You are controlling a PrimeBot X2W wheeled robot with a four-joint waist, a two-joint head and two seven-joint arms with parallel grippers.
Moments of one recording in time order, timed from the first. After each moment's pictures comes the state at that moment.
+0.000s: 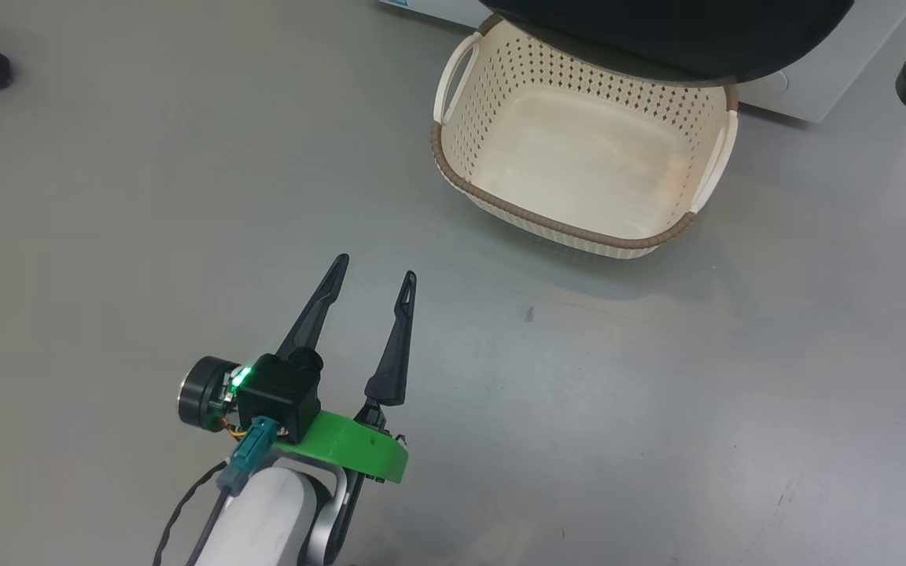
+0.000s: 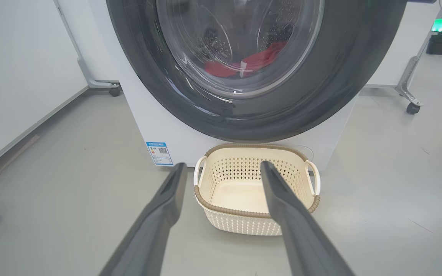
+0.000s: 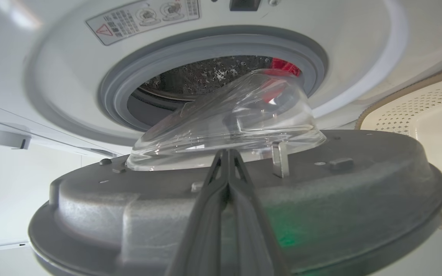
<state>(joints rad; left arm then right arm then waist) -0.28 0.03 -0.51 0.12 -0.37 0.12 -0.25 -1.08 -0.22 -0.09 0.62 1.49 -0.13 0.59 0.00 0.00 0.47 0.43</state>
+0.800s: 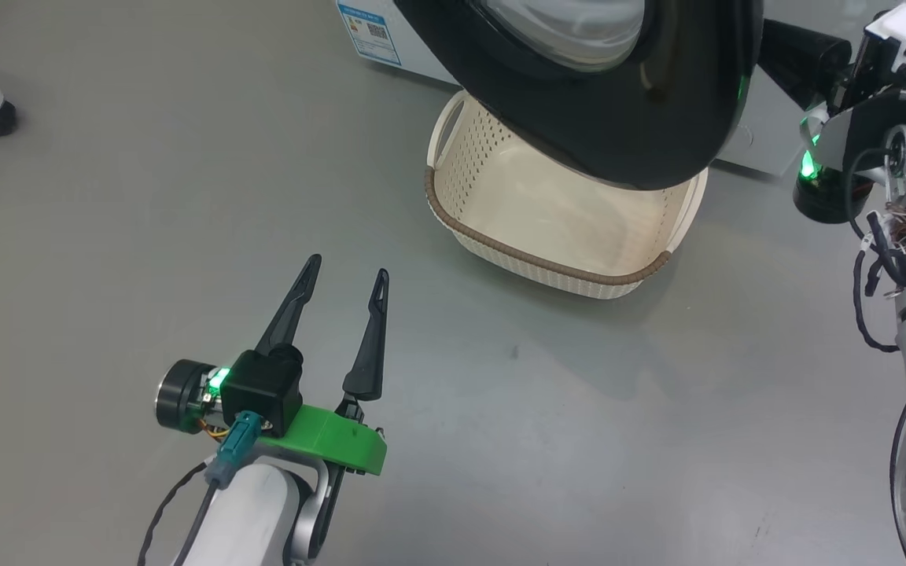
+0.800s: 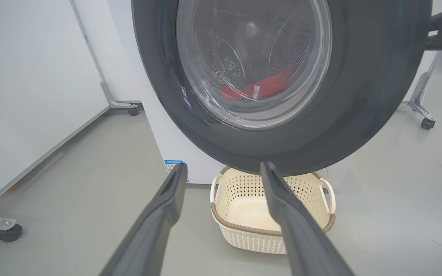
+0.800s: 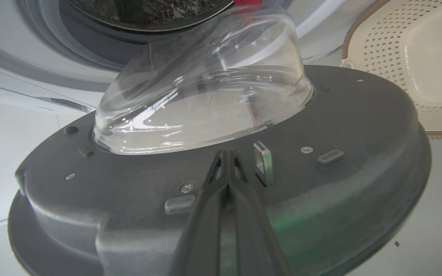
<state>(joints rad) -0.28 0.03 -0.46 0.16 -0.33 0.12 -0.25 -0.98 -0.16 -0.04 0.74 1.53 -0.13 0.74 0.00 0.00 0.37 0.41</state>
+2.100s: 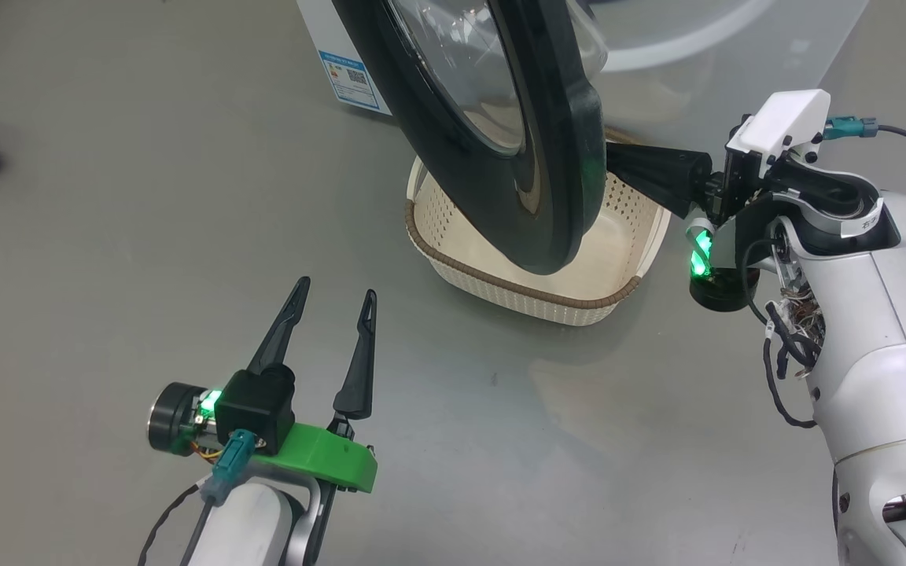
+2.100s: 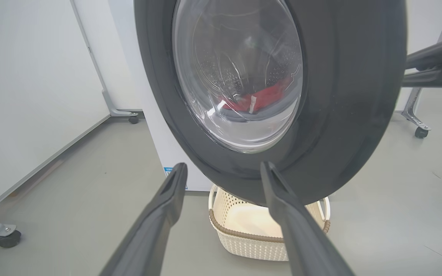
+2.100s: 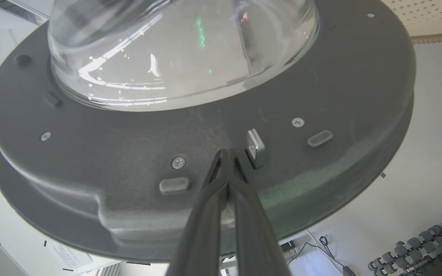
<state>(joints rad) -0.24 0.03 -0.43 0.16 -0.31 0.12 -0.25 -0.83 -0.07 0.11 0.66 1.61 -0.13 0.88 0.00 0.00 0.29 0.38</state>
